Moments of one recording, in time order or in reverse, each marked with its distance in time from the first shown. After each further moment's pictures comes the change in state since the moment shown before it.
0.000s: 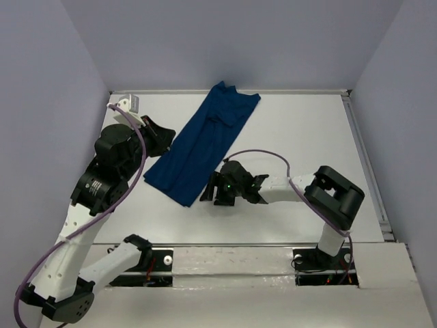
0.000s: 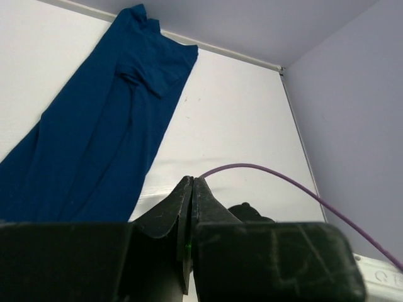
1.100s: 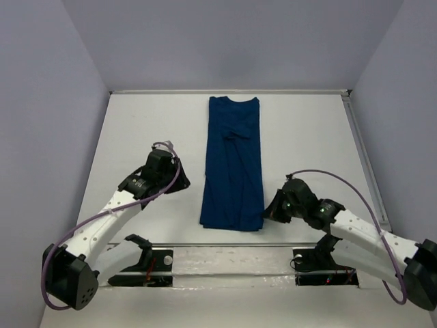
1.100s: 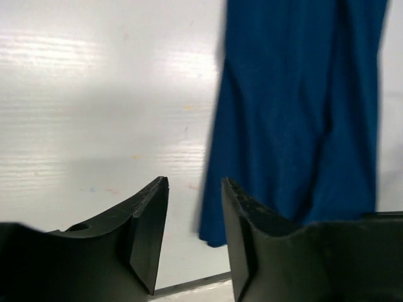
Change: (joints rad) left arm 0.001 0.101 -0.506 0.037 0.061 -0.047; right arm -0.186 -0.853 -0.490 -0.433 0.070 0.012
